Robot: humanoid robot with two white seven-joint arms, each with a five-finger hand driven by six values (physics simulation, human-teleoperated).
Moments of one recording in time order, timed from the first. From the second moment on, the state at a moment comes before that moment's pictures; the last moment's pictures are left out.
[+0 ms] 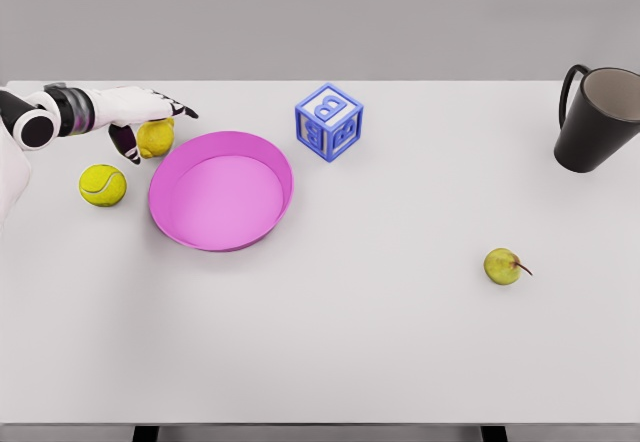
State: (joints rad) left arm -0.91 0.40 -0.39 -0.72 -0.95 -0.61 -0.61; right arm 0.05 0.00 -0.30 0.08 0.25 -0.01 0.09
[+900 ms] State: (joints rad) left arm -0.91 0.40 -0.40 -0.70 -0.95 -0.61 -0.61; right arm 0.05 0.00 -0.30 0.08 0.25 -0.01 0.09
